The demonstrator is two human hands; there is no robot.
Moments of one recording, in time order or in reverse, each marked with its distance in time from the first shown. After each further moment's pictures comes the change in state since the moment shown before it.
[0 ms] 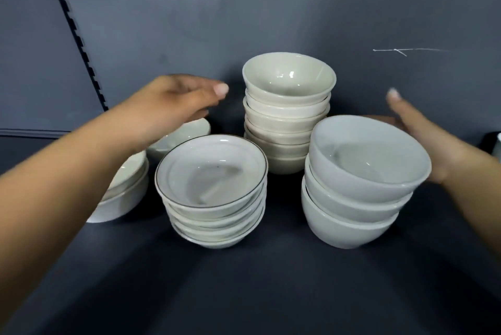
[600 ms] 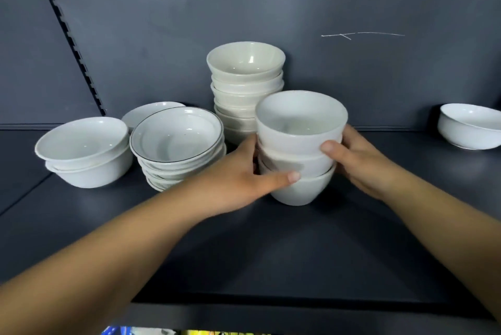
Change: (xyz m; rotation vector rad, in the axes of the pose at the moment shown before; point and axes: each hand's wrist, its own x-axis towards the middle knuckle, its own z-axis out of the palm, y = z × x) left_hand -0.082 0.004 0.126 0.163 -0.345 0.008; right_hand -0.041 0.059 0.007 -0.114 0.057 -0.316
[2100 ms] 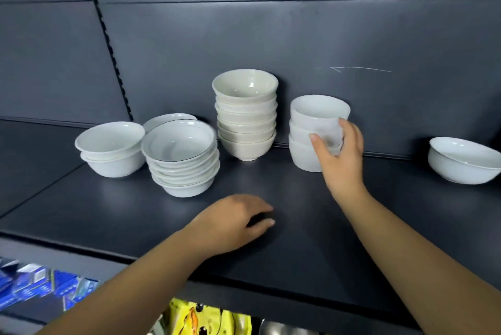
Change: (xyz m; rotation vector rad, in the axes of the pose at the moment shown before) left_hand -0.014 -0.022 0.061 0.633 0.158 0.209; right_hand 0.012 0.002 -0.014 -0.330 0.595 -0.223
